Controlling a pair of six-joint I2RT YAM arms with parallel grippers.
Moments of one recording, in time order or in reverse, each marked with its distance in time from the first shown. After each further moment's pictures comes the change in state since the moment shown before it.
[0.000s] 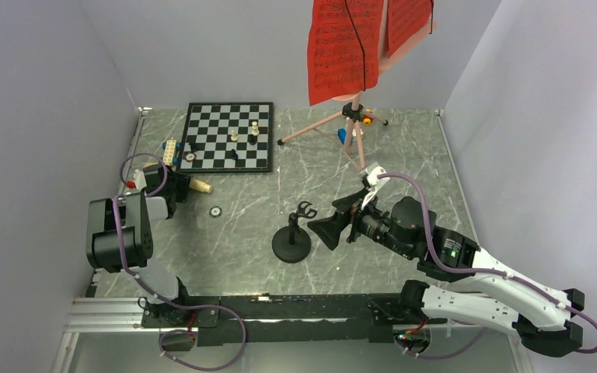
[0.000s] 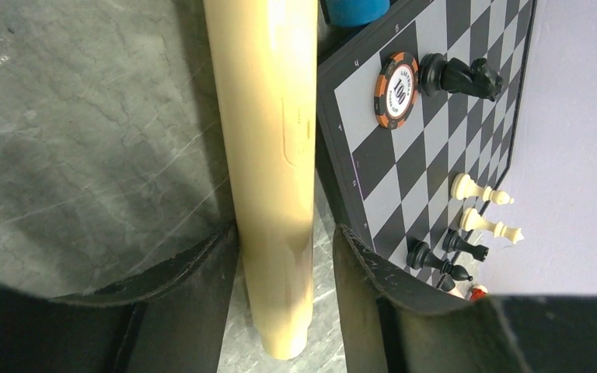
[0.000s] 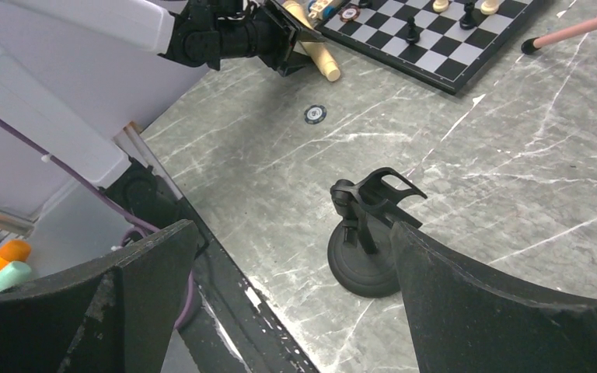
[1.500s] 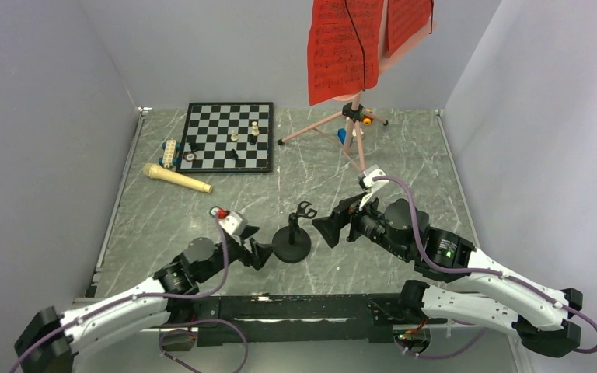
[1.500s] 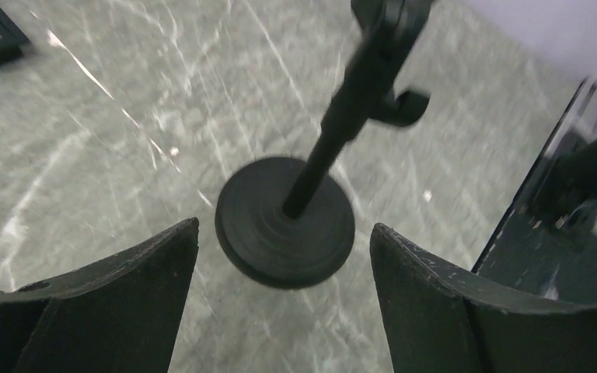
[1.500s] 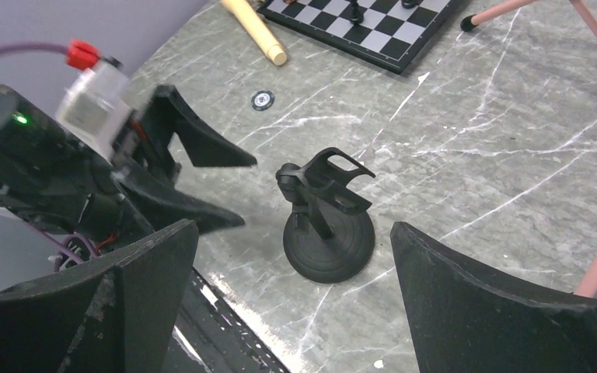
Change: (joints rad) left arm -1.083 -1.142 -0.517 -0.075 -0.088 0.851; right arm -0.003 -0.002 -0.035 -0.039 0.108 -0.028
